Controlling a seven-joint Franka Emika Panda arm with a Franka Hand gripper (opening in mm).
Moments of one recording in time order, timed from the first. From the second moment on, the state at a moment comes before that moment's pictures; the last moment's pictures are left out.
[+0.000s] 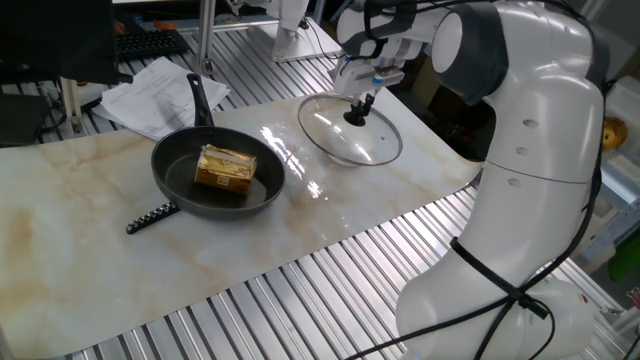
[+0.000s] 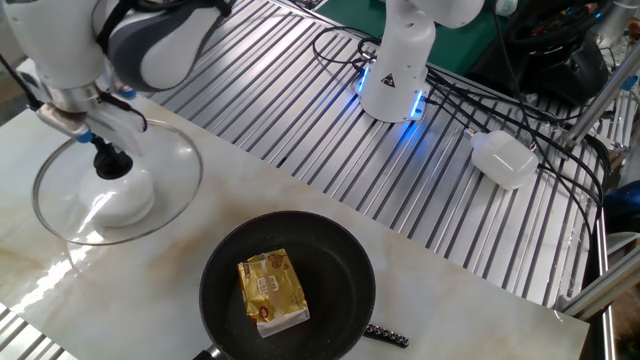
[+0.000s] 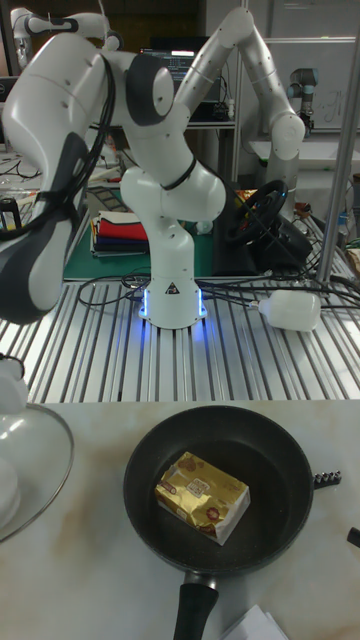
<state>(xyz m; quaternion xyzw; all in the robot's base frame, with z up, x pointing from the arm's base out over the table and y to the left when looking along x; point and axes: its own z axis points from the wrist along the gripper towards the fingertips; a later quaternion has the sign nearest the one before) 0.590 -0.302 0.186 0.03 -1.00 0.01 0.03</state>
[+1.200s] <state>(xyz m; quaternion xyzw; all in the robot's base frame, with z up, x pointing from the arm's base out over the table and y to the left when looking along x) 0.567 -0.174 0.246 -0.05 -1.00 0.03 0.03</state>
